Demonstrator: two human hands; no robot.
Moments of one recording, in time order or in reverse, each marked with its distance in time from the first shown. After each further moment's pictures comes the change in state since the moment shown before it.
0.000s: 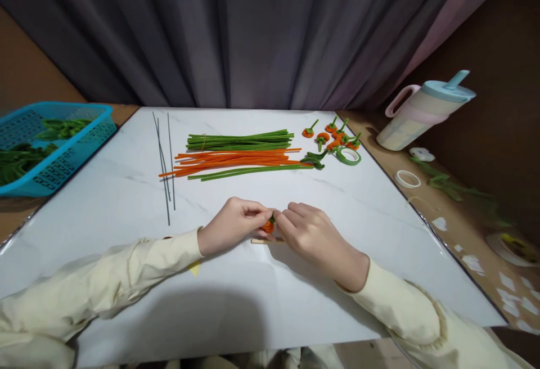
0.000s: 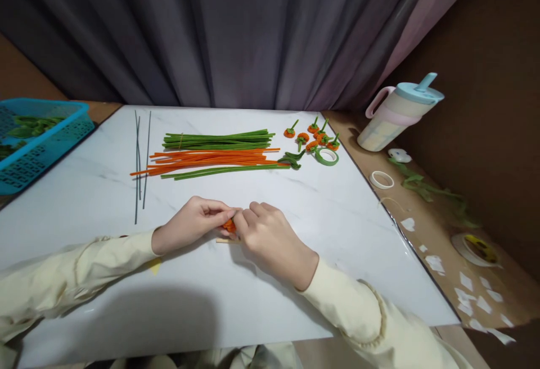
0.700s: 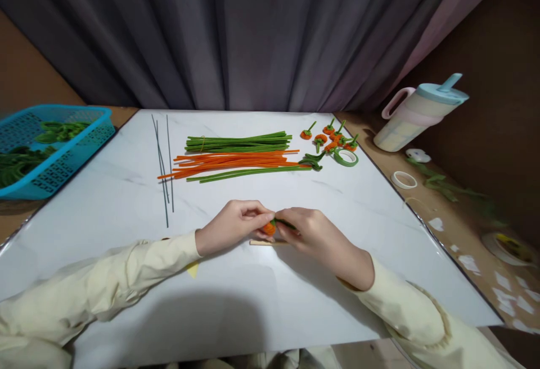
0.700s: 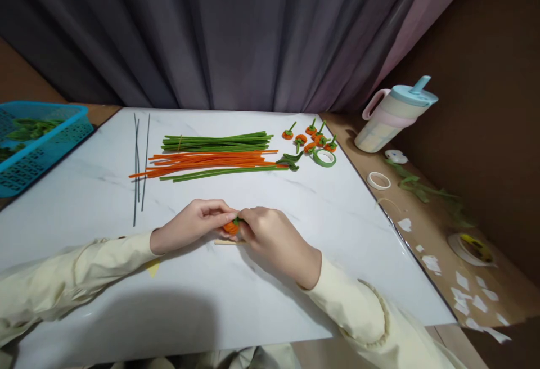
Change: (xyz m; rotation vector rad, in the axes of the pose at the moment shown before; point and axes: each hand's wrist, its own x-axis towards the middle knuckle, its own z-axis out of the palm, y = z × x) left_hand 0.001 0.000 -0.003 -0.052 -0.127 -0.023; right_hand -0.002 0.009 -0.002 0.543 -0.185 0.373
